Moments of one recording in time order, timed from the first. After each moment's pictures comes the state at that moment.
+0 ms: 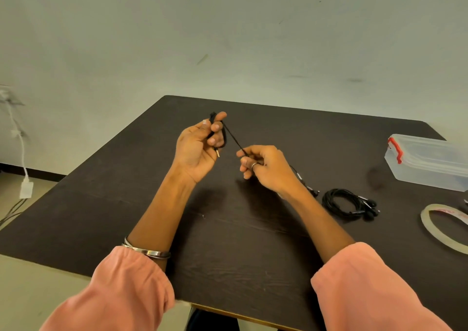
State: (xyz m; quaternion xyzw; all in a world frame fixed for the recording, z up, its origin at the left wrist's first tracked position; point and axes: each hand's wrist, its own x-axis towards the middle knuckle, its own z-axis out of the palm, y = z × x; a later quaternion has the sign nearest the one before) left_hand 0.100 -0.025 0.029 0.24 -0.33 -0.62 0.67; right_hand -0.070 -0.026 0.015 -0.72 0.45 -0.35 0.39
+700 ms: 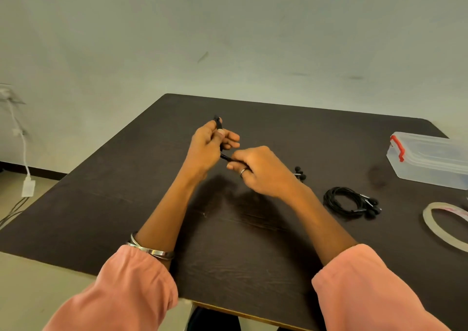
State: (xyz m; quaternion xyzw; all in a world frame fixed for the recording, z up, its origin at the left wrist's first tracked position) left_hand 0.090 -0.027 0.018 0.47 -0.57 -0.34 0.58; right_hand -0.061 -0.018 0.026 -0.90 0.36 -0.21 0.13
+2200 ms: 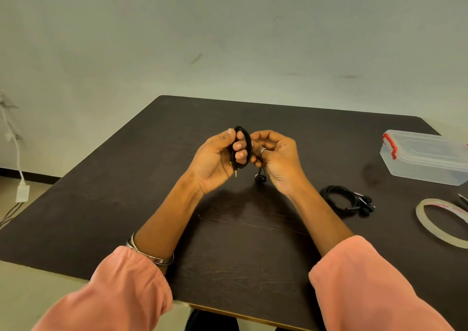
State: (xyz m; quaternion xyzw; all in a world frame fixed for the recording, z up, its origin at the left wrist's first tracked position) left_hand 0.066 -0.012 0.023 0.22 -0.38 -0.71 0.55; right_hand -0.079 -0.033 0.016 -0.55 0.35 -0.55 0.52
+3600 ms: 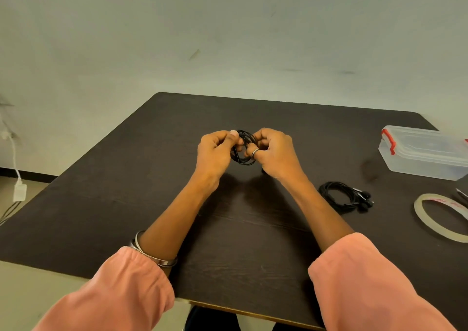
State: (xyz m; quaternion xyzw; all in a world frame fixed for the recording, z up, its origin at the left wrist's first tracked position) left_hand 0.056 -0.021 0.007 0.52 -0.51 -0.35 0.59; right_hand -0.082 -0.036 0.020 -0.73 0.48 -0.42 0.25
